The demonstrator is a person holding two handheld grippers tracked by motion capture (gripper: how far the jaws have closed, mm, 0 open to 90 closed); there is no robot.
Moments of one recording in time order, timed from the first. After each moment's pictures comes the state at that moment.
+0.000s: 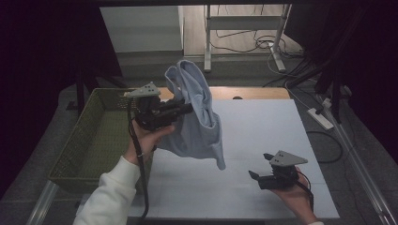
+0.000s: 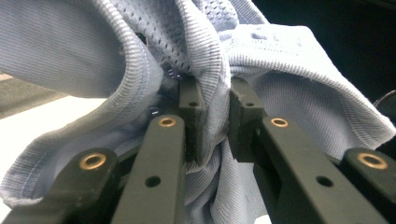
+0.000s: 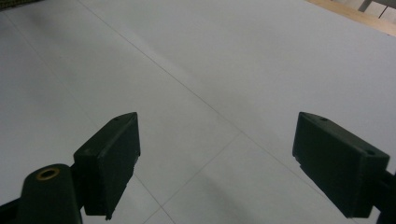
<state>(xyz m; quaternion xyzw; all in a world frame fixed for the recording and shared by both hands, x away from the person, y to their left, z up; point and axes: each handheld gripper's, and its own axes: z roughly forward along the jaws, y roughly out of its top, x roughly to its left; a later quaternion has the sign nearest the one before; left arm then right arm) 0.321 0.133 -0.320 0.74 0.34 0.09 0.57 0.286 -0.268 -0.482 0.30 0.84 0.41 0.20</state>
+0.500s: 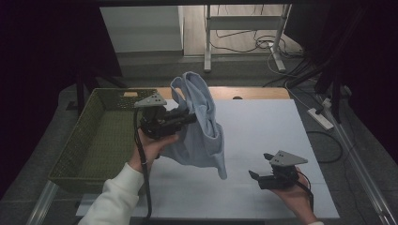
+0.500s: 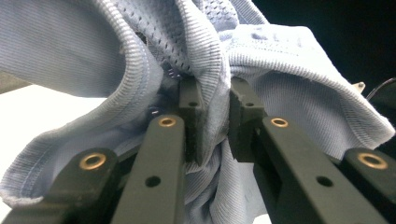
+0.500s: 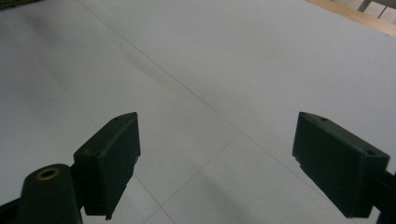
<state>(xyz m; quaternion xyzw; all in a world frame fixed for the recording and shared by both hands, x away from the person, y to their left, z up) 0.315 0.124 -0.343 0.75 0.34 0.07 0.56 0.287 -0.269 -0.482 0.30 0.84 0.41 0.21</state>
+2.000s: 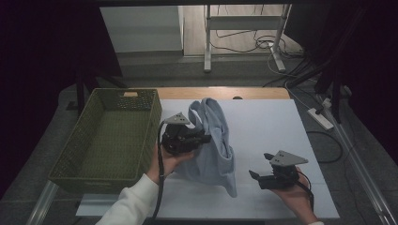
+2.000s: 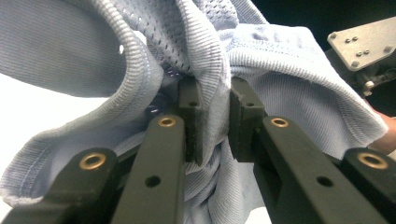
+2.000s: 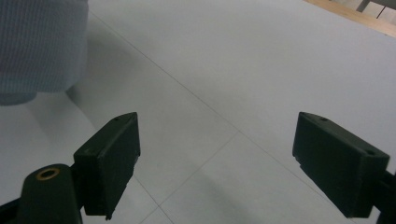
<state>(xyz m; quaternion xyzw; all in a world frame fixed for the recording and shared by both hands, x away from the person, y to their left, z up) 0.319 0.079 -0.400 0.79 0.34 0.03 0.50 0.287 -0.270 -0.482 0.30 0.84 0.41 0.21</state>
